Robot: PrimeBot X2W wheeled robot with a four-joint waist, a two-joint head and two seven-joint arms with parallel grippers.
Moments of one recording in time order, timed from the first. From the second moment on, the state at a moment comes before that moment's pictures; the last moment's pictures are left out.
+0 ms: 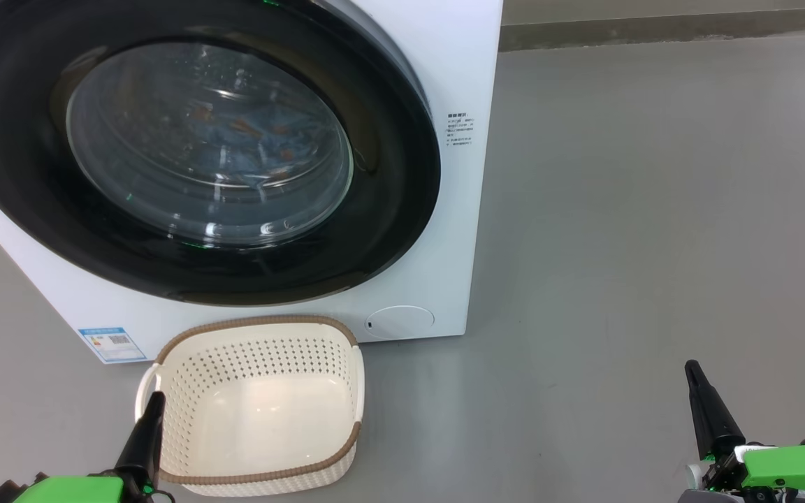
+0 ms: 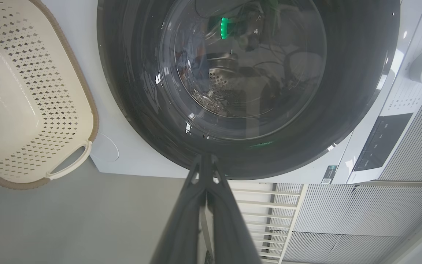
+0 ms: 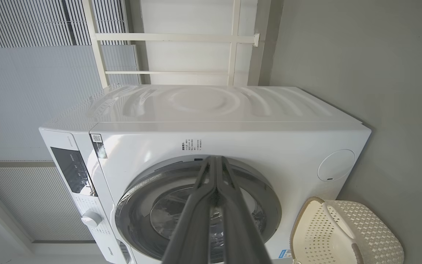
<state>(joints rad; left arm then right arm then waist) -0.07 0.04 0.08 0.26 -1.61 -0.13 0.11 -0.06 -0.06 -0.12 0.27 1.62 0.13 0.10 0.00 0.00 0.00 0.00</state>
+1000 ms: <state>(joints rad) -0.07 0.04 0.08 0.26 -1.61 -0.13 0.11 -0.06 -0.05 -0.13 0.27 1.62 0.13 0.10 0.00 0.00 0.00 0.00</state>
